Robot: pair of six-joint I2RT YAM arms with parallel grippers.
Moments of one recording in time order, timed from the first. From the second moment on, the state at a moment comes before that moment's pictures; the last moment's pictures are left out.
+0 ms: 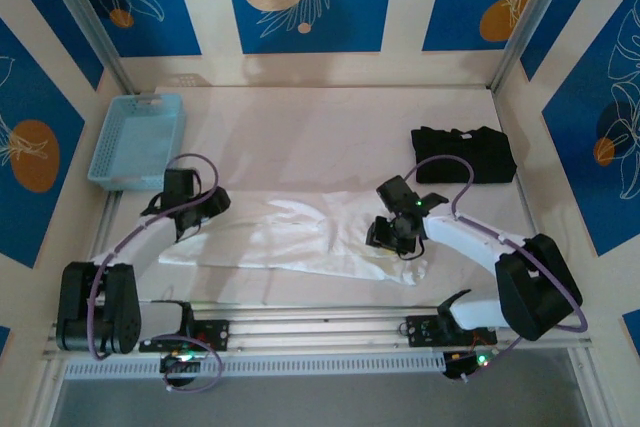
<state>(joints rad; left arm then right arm) -0.06 1.25 0.59 -0.23 0.13 -0.51 0.51 1.32 0.71 -0.72 -0.14 0.74</state>
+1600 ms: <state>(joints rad) -0.06 1.19 0.57 -0.24 0.26 -0.54 0.39 1.48 0.89 -0.82 -0.15 0.52</state>
